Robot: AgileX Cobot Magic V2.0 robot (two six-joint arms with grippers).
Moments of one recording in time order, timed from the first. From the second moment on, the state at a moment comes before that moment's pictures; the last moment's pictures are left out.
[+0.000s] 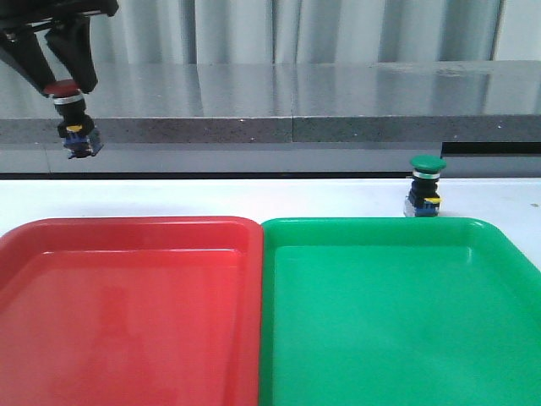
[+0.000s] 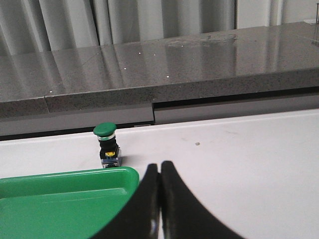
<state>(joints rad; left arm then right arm) -0.19 1.83 -1.66 -0.11 1.02 -0.15 -0.01 -0.01 0.03 0.00 0.07 0.15</state>
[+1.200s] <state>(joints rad) -0.39 1.61 -1.00 -0.10 0.70 -0.26 -0.01 -0.01 0.03 0.00 0.07 0.15</state>
